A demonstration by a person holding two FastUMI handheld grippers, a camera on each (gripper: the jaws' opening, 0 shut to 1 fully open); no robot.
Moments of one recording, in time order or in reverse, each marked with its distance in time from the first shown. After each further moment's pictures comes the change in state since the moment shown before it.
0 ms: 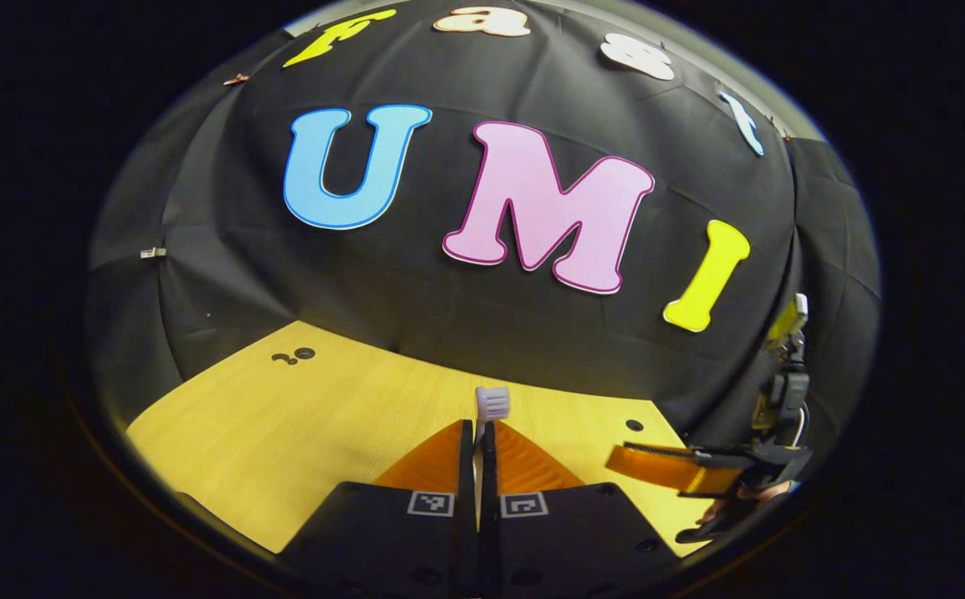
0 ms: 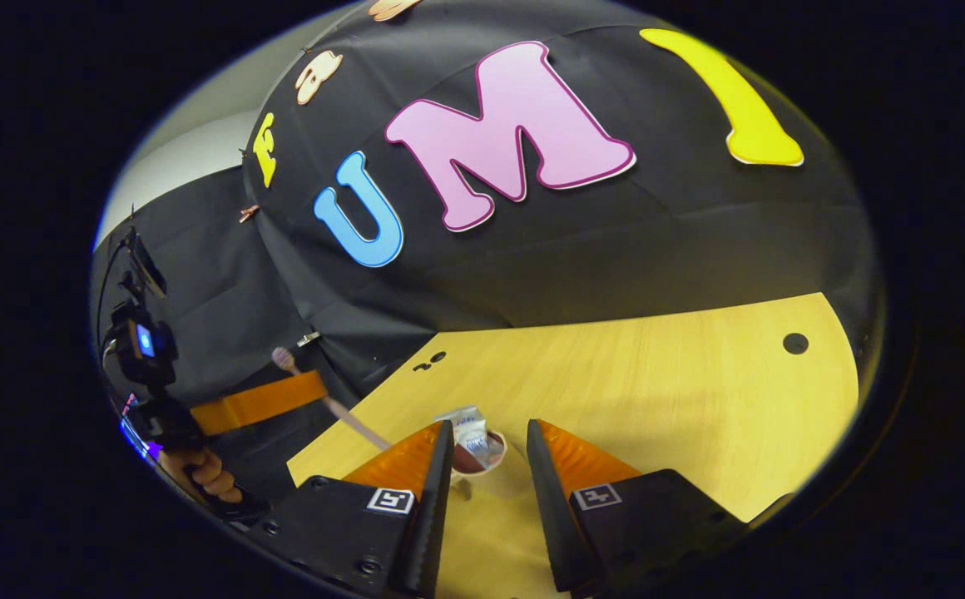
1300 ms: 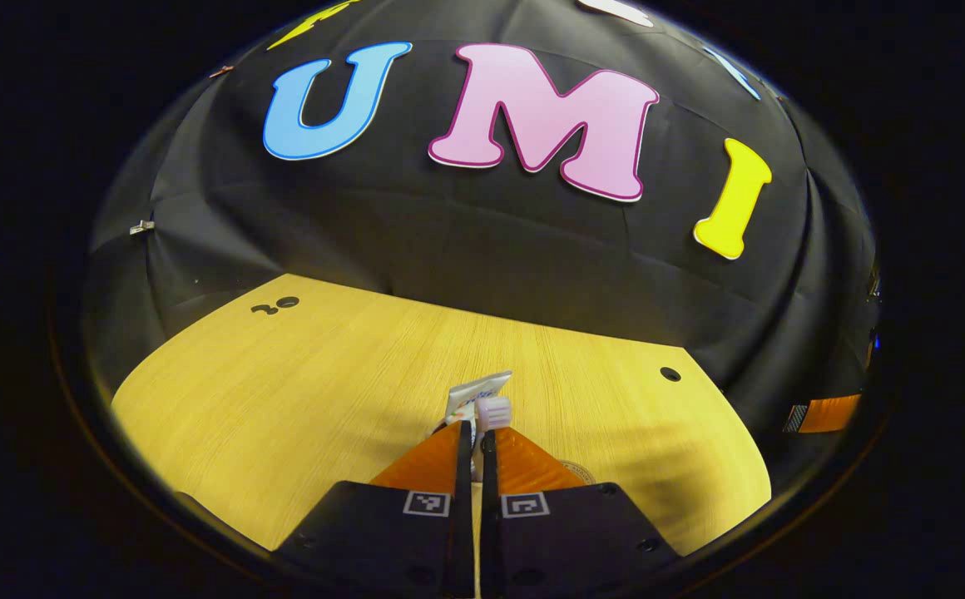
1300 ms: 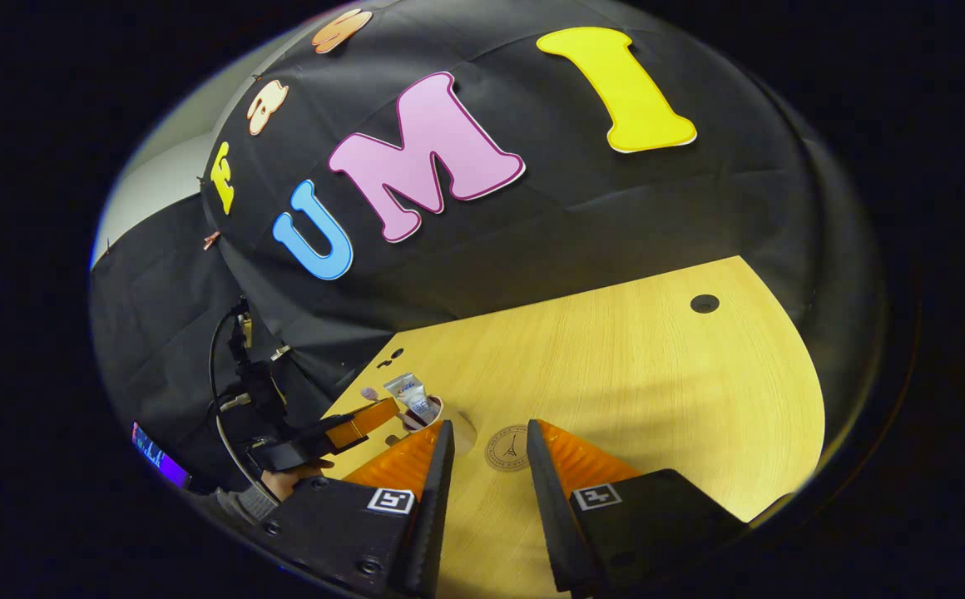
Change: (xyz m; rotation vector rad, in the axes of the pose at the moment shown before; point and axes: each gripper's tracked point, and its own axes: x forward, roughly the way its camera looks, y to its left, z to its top) left arm 0.069 0.000 -0.119 0.062 0.167 0.053; right arm -0.094 -0.061 -0.016 0.104 -0.005 -0.149
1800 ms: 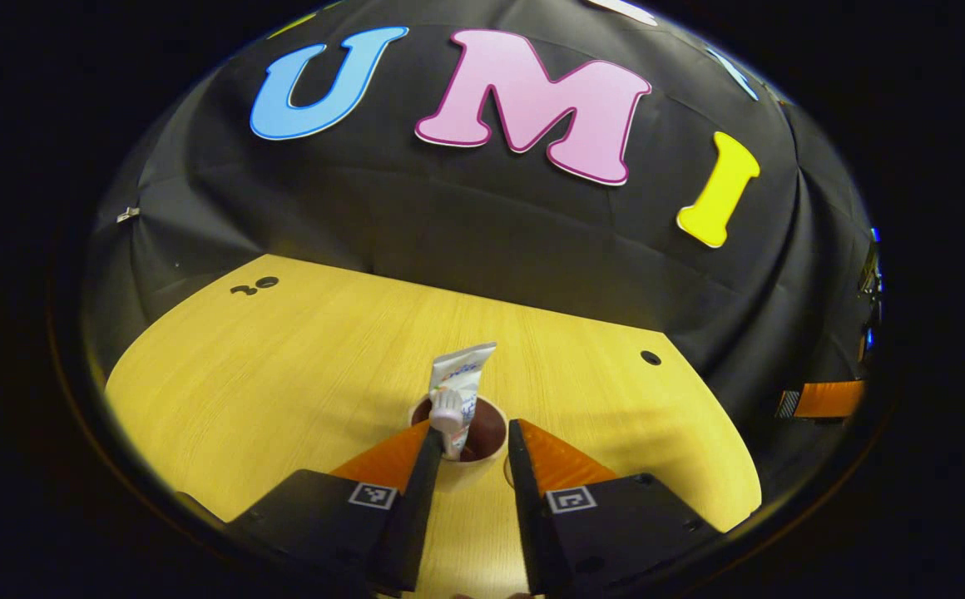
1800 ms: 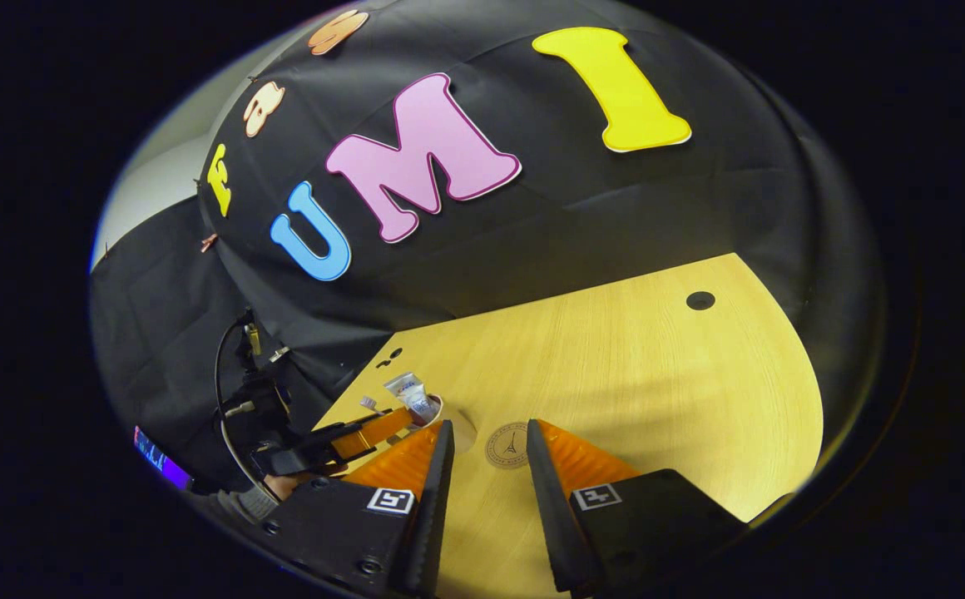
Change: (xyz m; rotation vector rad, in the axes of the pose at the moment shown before) left arm -0.008 -0.011 -0.018 0.002 0.074 -0.091; right arm -0.004 0.004 0.000 0.018 0.001 -0.001
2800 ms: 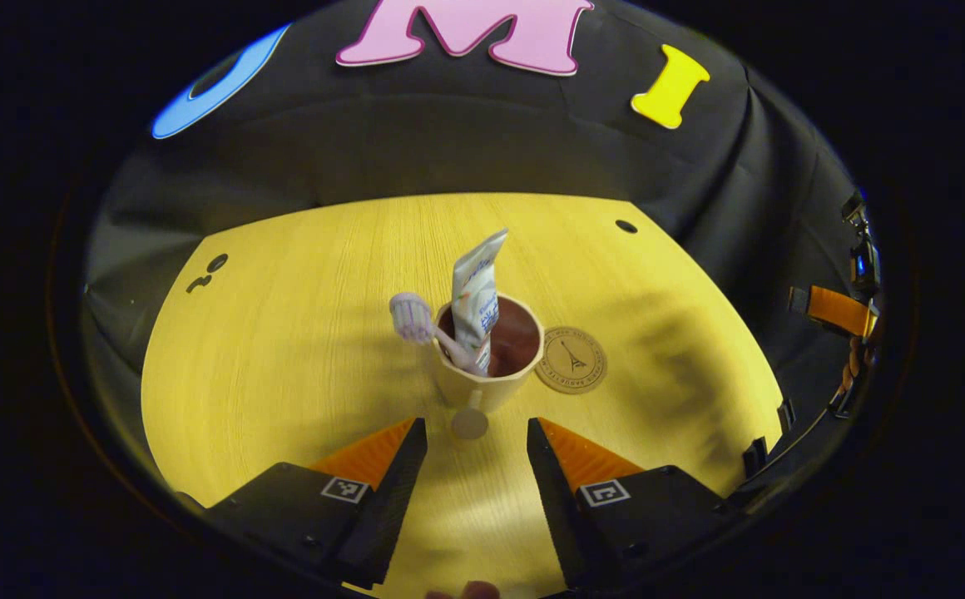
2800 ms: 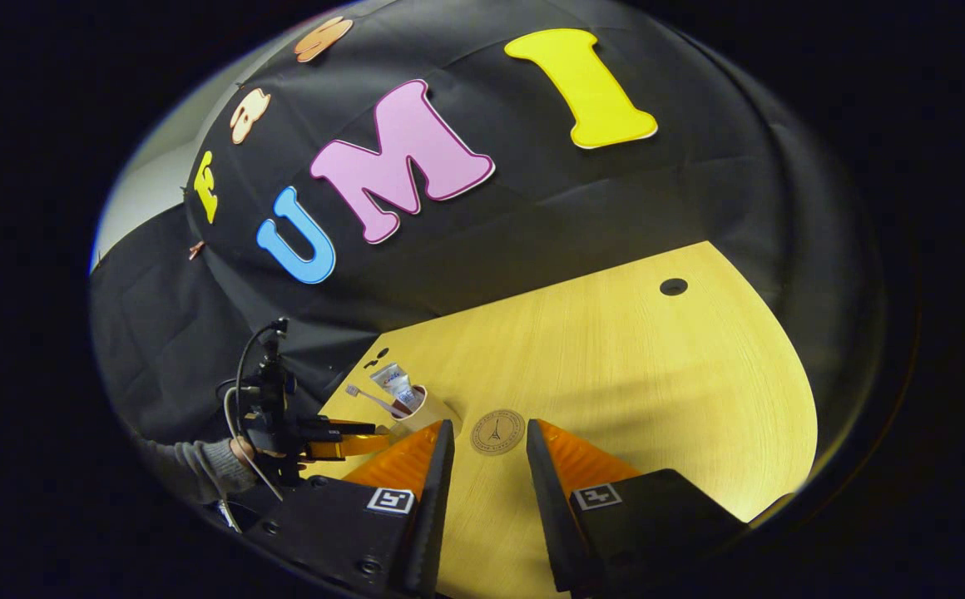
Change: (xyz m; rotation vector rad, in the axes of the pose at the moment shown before) left arm -0.012 0.051 -0.054 0.260 0.454 -0.115; right arm -0.022 -0.021 -0.018 0.044 -0.005 -0.066
